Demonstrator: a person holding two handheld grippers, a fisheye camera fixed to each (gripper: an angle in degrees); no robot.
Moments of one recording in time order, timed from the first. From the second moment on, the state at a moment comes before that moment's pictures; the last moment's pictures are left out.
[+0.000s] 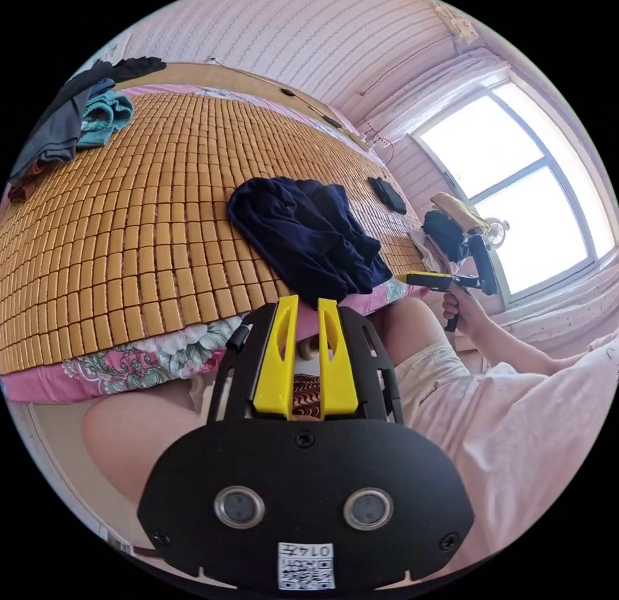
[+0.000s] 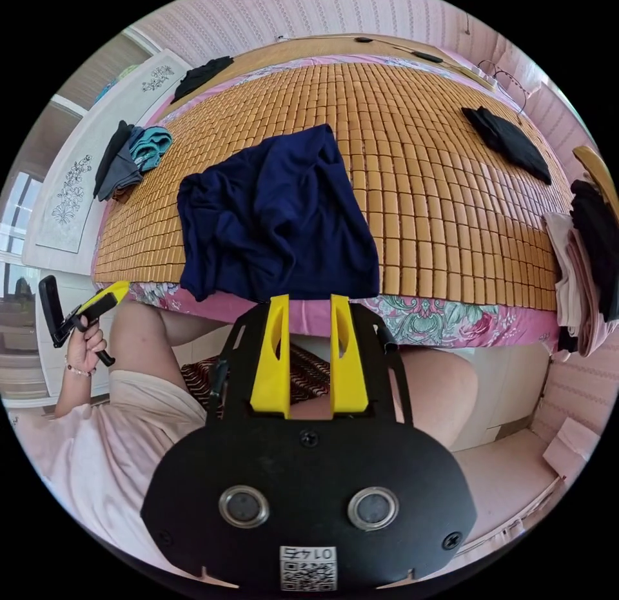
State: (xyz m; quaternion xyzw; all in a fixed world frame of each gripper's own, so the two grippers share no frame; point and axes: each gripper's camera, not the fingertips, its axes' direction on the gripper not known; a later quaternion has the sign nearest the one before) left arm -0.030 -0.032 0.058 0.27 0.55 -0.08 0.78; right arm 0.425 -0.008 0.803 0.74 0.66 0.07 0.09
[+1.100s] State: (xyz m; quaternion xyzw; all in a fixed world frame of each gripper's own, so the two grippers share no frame) left arm -0.125 0.011 -0.137 0.43 0.56 -0.16 0.70; right arm 0.598 0.233 0.724 0.73 0.58 -0.34 0.13
